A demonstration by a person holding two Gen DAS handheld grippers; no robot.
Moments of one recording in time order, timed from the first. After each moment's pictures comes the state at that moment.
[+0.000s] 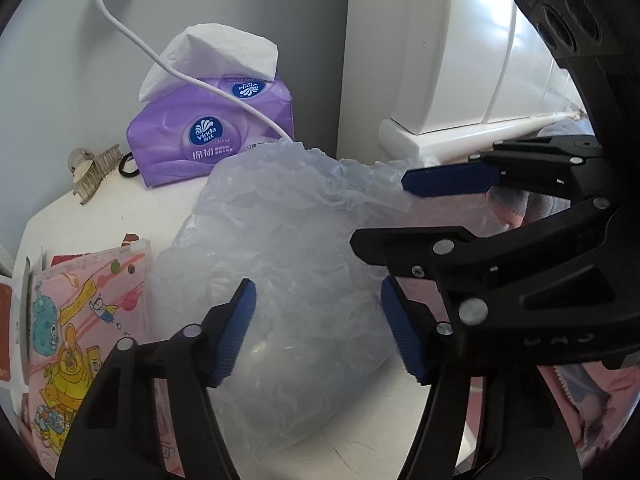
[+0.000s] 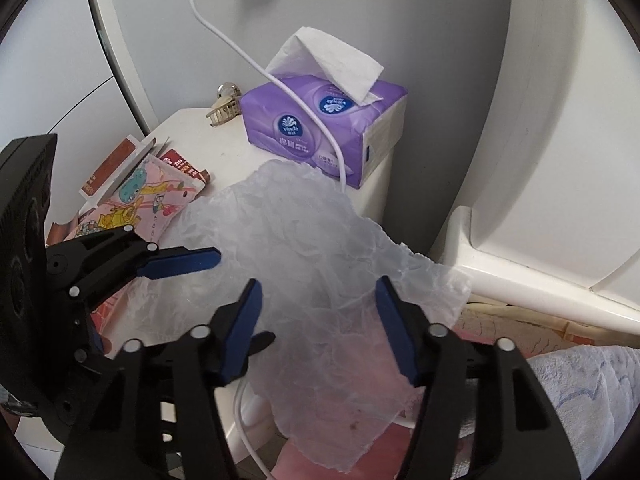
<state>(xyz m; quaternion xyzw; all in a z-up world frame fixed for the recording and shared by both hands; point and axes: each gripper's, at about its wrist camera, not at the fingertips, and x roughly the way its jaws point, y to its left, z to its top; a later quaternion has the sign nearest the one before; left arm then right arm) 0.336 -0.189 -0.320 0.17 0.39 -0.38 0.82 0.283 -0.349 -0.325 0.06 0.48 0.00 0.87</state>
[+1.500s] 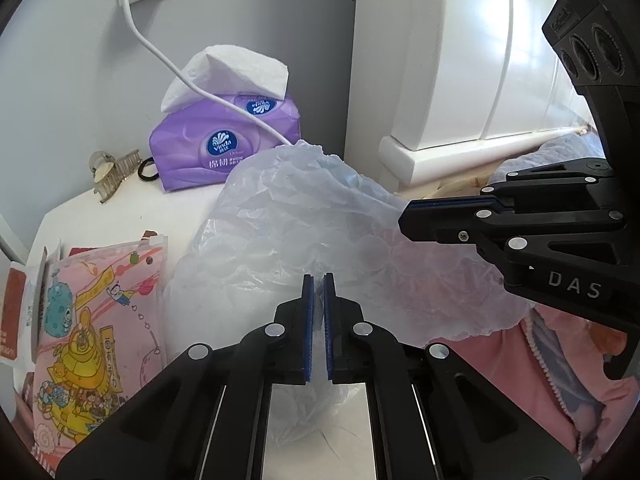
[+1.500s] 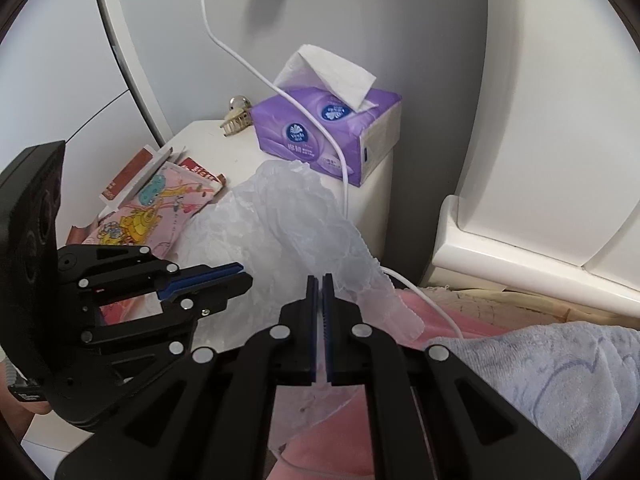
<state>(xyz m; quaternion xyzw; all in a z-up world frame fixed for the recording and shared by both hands) 0.310 -0.182 -0.304 0.15 0.37 -0.36 0.84 0.253 -0.351 -0.308 0.08 0.46 0.02 0.89</state>
